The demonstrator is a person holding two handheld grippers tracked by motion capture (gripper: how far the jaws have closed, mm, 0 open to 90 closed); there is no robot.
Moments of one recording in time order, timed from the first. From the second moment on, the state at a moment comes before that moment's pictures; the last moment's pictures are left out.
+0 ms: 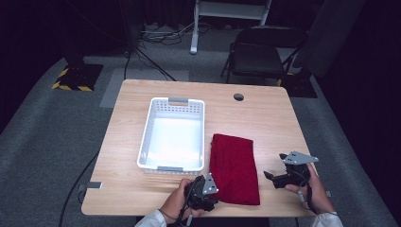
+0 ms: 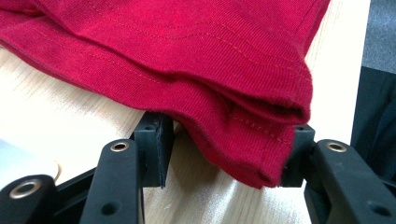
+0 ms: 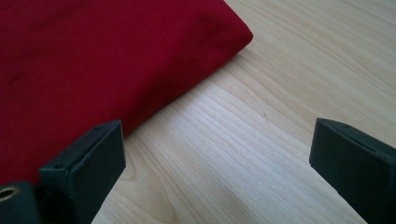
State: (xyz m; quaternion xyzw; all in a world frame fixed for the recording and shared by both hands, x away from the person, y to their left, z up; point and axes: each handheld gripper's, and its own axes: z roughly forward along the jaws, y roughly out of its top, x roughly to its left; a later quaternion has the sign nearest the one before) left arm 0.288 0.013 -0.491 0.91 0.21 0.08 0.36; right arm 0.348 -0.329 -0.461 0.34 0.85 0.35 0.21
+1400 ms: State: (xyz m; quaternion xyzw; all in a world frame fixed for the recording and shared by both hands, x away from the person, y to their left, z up) left arm 0.287 0.011 -0.493 0.90 0.20 0.08 0.37; right arm 0.359 -0.279 -0.447 0.32 0.86 0.35 0.19
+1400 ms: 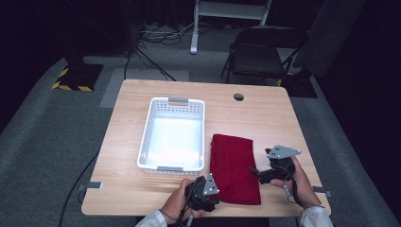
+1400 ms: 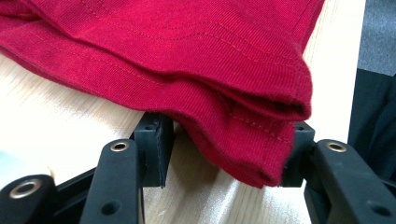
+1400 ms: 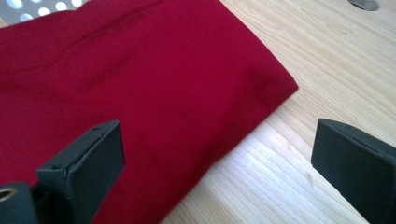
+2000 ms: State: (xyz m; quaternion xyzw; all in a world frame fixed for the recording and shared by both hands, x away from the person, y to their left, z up) left arm 0.287 0.011 -0.493 0.90 0.20 0.08 0.37; right arm 0.355 -0.263 -0.463 0.30 0.88 0.33 0.16
